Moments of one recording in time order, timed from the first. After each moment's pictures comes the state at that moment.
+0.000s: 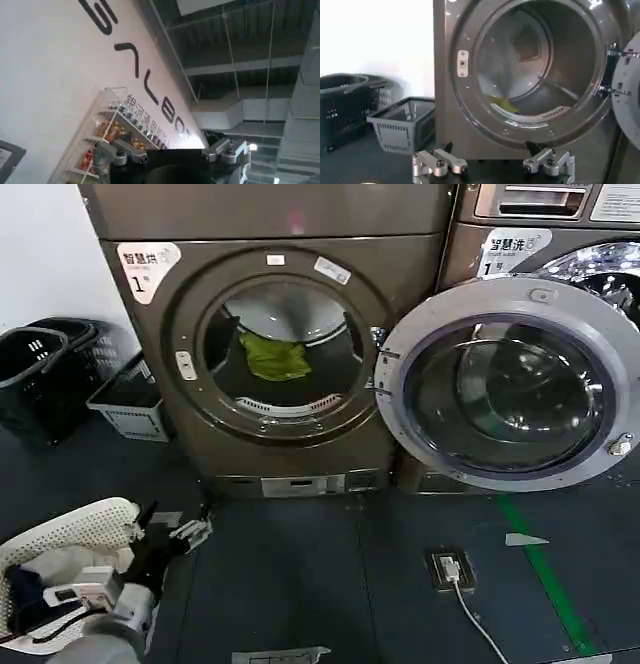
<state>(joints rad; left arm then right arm) 1.50 -1.33 -0.62 -2.37 -0.34 0.56 -0.12 -1.90 0.75 2.48 1.82 0.76 -0.25 -0.09</state>
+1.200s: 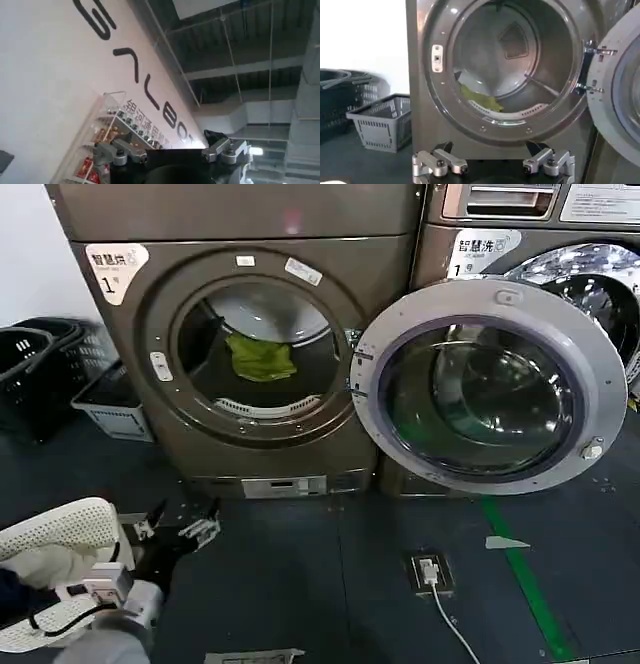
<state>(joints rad) 1.48 -1.33 -0.60 -2.34 -0.33 0.55 -0.11 -1.90 0.76 2.47 1.82 0.77 -0.20 -0.10</state>
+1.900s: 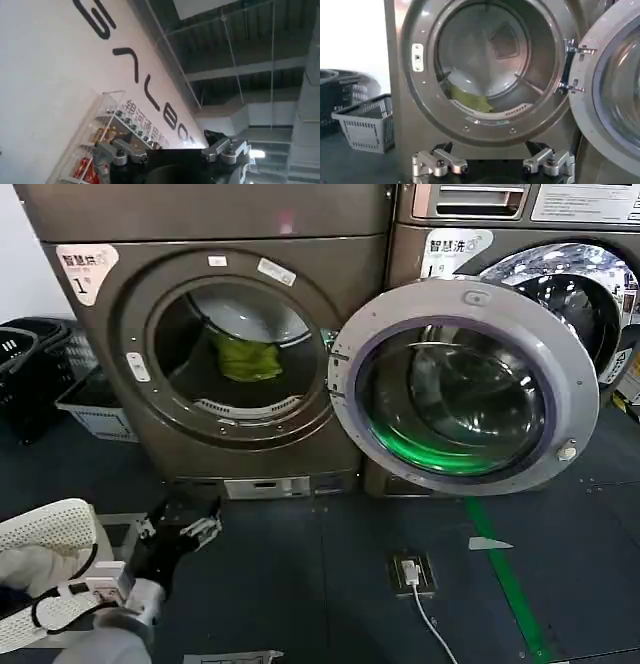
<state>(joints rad) 1.46 -1.33 -0.57 -2.33 -0.32 0.54 -0.10 -1.91 0.76 2.48 1.82 0.77 -0.17 -0.12</state>
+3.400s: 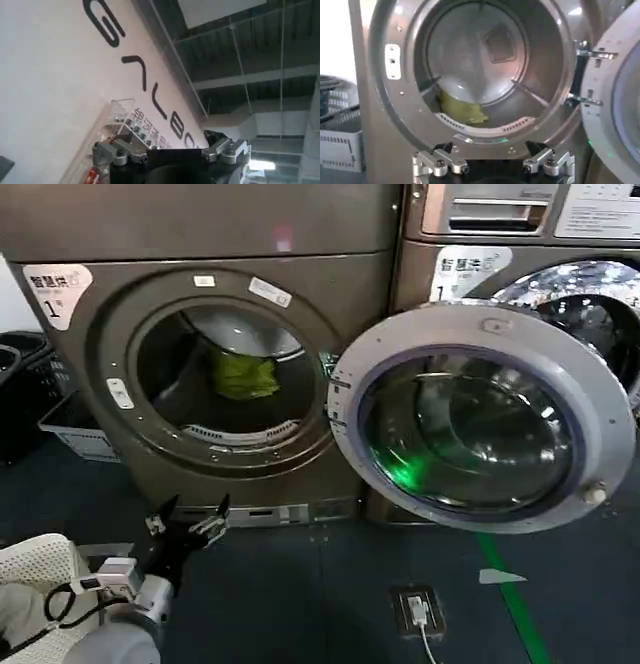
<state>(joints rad) 1.44 -1.34 -0.57 -2.31 -0.32 0.53 -0.10 -1.94 0.78 2.52 1.78 0.69 -0.18 -0.12</state>
